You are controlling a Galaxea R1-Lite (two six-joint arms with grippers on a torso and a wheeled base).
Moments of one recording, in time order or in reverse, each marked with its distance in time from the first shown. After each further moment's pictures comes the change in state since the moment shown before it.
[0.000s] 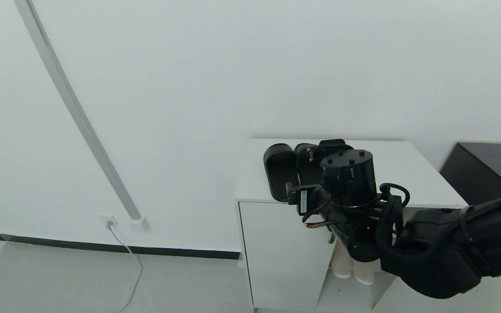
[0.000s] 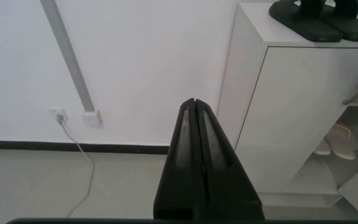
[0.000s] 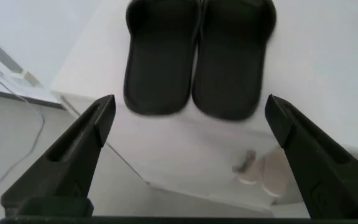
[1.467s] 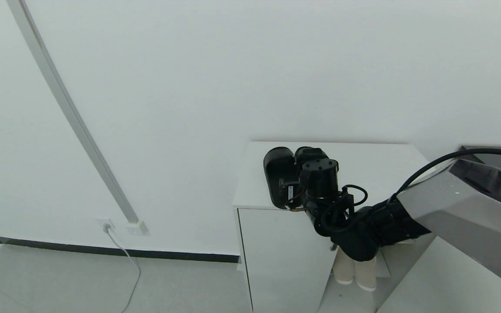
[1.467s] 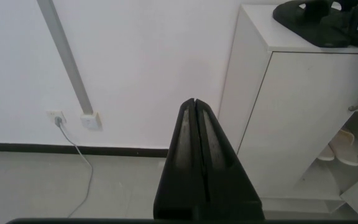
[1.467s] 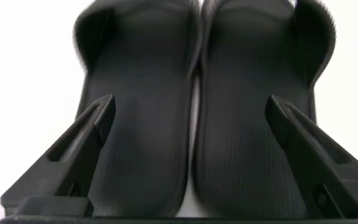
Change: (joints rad) left arm 0.000 0.000 0.000 0.000 0.003 -0.003; right arm -0.136 0.333 -0.241 -0.169 0.089 -0.072
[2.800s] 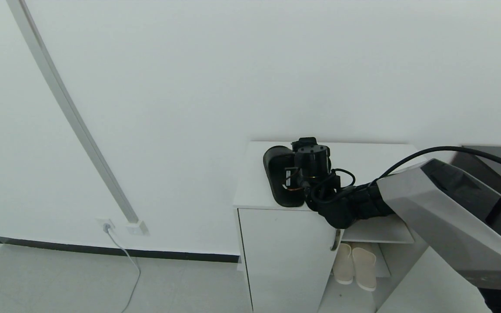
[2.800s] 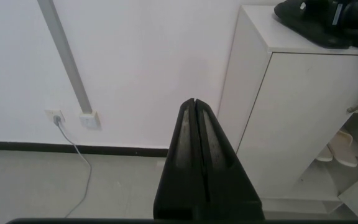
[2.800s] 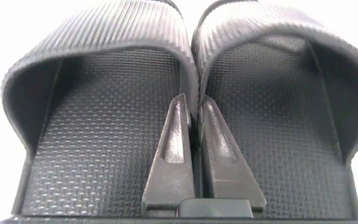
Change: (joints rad) left arm 0.000 0.000 0.000 0.000 0.002 -0.009; right arm -0.085 0.169 -0.365 0.185 0.053 -0.008
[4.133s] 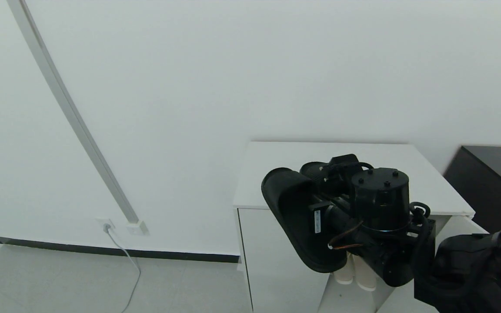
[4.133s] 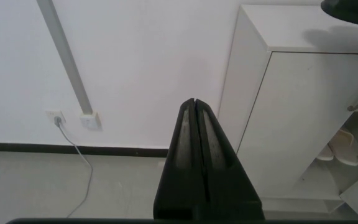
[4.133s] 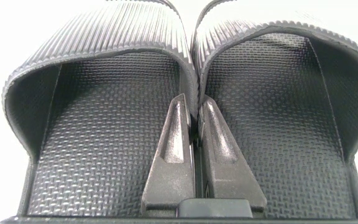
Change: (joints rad) left arm 0.000 0.000 0.000 0.000 -0.003 0.007; right arm 0.210 -0.581 0.830 -0.183 -0.009 0.001
